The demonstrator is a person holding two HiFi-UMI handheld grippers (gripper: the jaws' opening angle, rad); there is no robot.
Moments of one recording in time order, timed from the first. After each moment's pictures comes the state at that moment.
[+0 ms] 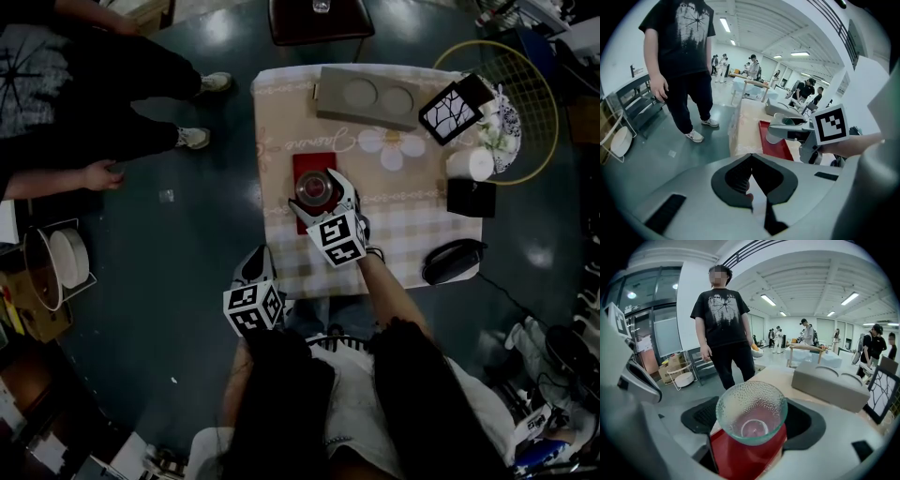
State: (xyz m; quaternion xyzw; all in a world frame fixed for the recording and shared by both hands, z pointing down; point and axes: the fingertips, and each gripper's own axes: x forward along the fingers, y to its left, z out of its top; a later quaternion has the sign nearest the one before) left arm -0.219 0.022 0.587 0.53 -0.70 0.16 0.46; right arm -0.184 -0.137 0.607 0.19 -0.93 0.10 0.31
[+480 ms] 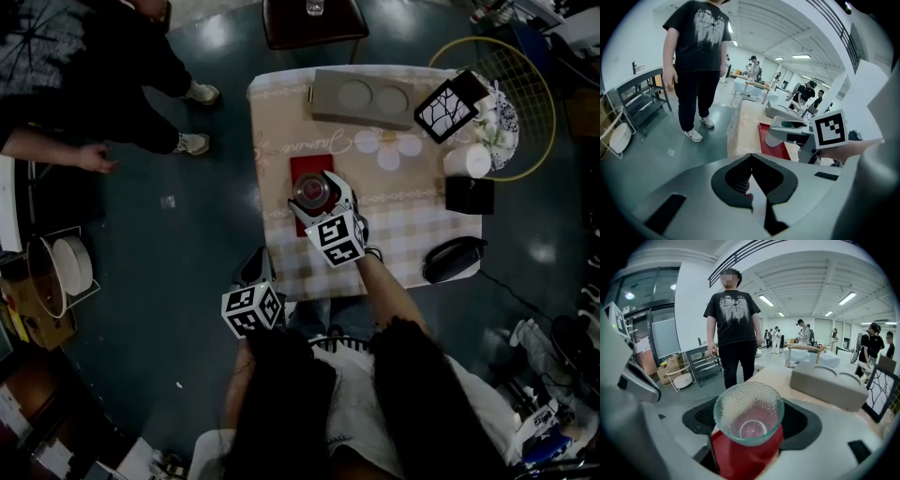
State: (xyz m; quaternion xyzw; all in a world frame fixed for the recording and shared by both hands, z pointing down) left arm -0.221 0.018 0.583 0.53 -0.70 0.14 0.46; right arm -0.184 -0.140 0.606 0.20 -0.93 0.11 0.30
